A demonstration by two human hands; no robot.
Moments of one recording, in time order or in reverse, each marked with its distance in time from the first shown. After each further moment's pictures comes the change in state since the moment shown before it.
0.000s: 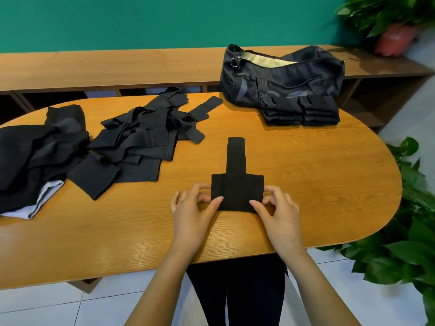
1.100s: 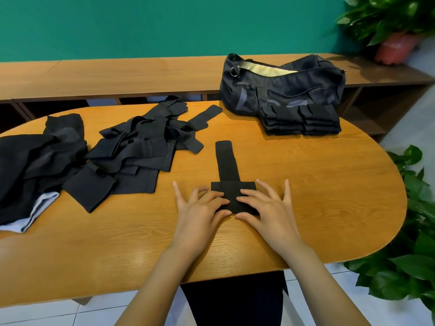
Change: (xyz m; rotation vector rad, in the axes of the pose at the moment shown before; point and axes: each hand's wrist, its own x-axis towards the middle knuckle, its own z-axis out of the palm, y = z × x) left_hand 0.027 0.008 0.003 0.522 -0.253 0.305; right_hand 0.039 0.003 0.001 -0.466 -0.211 -0.388
